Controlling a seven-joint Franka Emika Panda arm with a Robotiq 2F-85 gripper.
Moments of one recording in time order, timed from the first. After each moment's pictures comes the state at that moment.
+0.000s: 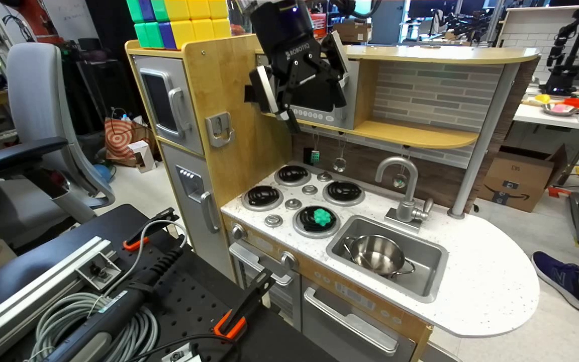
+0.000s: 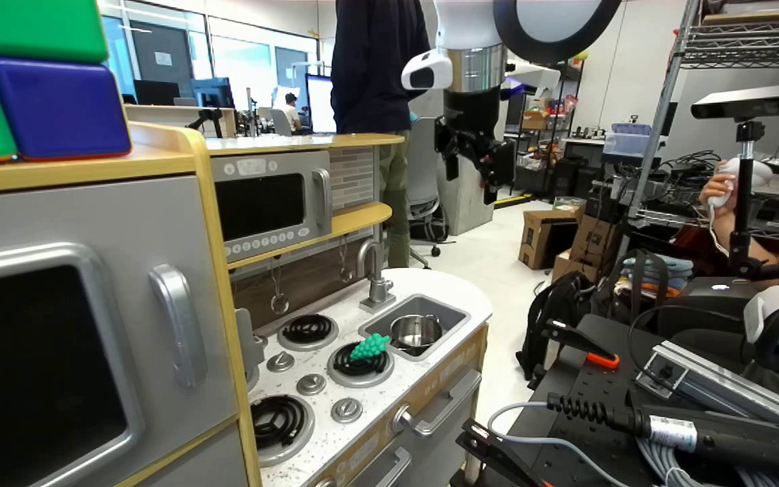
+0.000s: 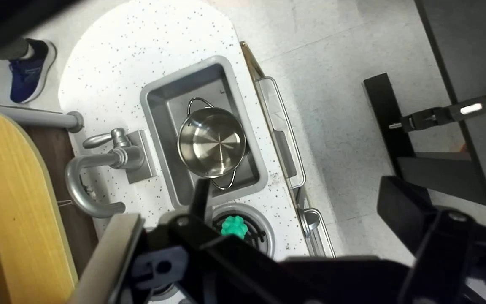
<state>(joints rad) -0.03 0.01 -0.05 -2.37 -0.63 2.46 -0.89</state>
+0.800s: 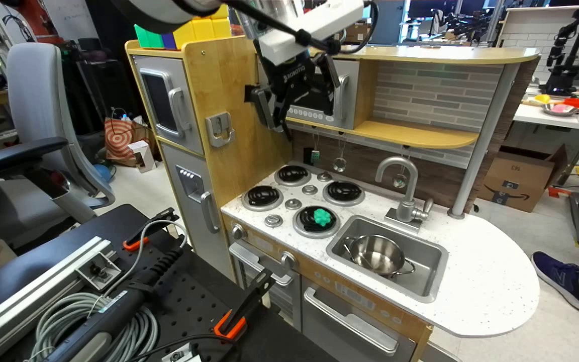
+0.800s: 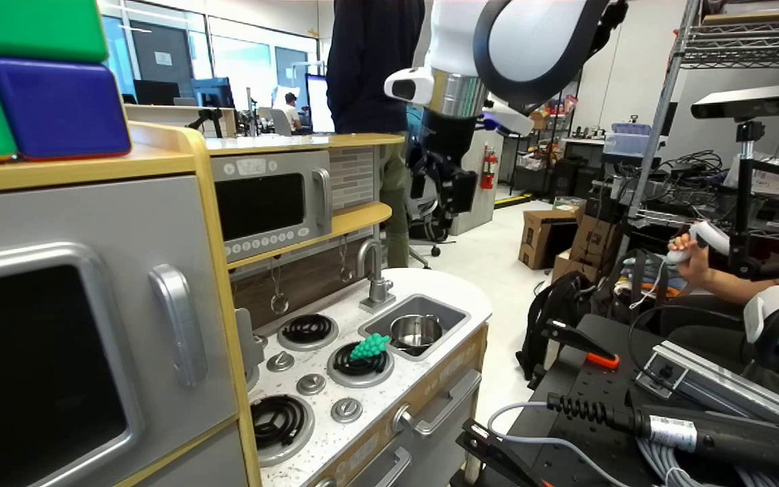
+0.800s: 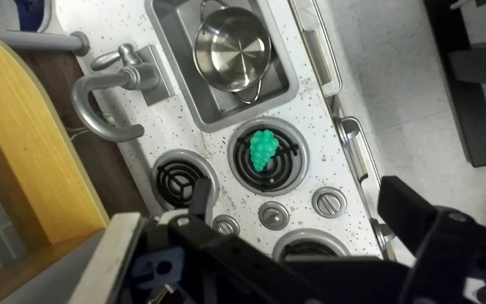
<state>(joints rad) -0.03 0.13 -0.04 -2.38 -0.42 2.78 -0.93</state>
